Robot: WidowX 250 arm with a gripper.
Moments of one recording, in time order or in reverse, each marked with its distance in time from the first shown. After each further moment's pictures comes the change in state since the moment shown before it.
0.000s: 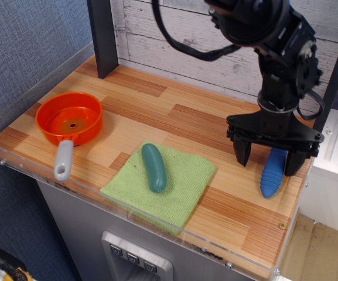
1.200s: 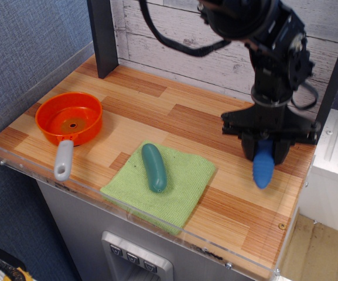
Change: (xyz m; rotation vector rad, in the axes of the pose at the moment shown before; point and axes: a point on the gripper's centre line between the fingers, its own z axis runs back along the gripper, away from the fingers) arm 0.008 0.008 0.017 -0.041 -0.053 0.119
